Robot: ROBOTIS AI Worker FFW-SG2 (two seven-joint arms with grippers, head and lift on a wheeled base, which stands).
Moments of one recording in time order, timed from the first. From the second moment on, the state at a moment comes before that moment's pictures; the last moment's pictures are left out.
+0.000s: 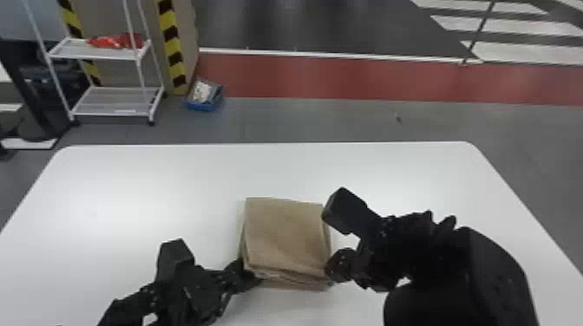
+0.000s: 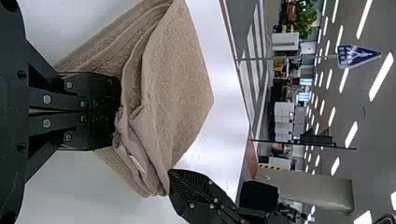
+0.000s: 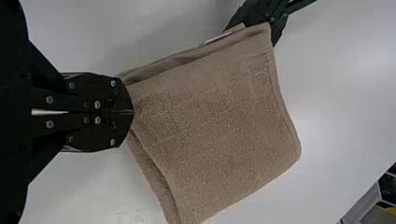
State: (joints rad) left arm 0.24 0.13 -0.13 -1.72 -0.11 0.18 -0.77; right arm 0.02 -0.20 0.40 -2.05 1.06 0.98 1.36
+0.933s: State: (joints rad) left arm 0.24 0.12 -0.15 -1.73 -0.13 0.22 -0.77; right arm -0.10 -0.11 0.26 -2.01 0.91 0.92 1.36
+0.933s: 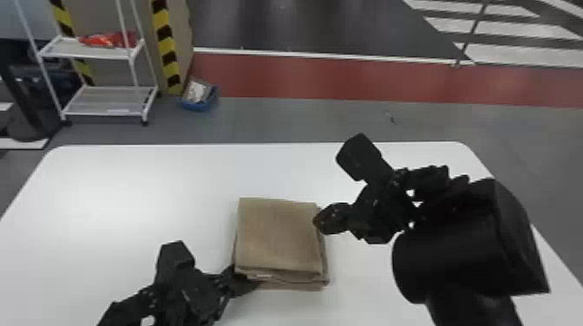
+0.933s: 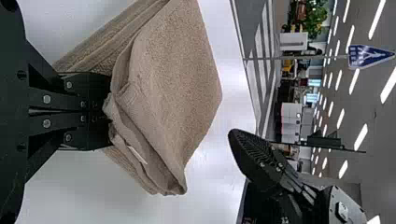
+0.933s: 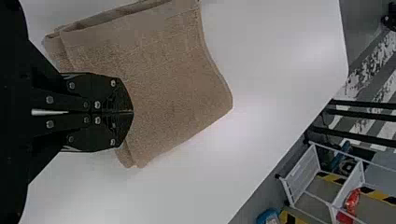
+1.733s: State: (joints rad) left arm 0.25 0.12 -0.15 -1.75 -0.14 0.23 -0.77; right arm -0.19 -0.07 0.24 -1.73 0.99 0.83 1.27
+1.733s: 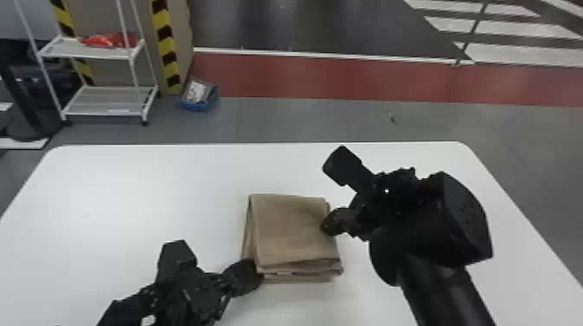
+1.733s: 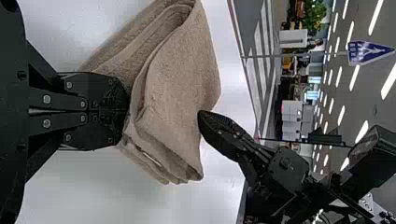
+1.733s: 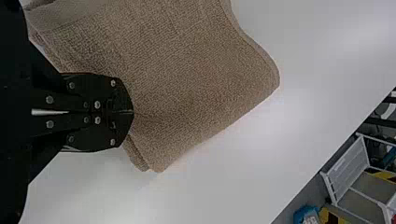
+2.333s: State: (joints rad) left arm 0.25 0.12 -0.09 -1.80 -0.12 0.28 -0.79; right arm -0.11 -0.07 0.24 -1.91 0.93 0.86 1.30
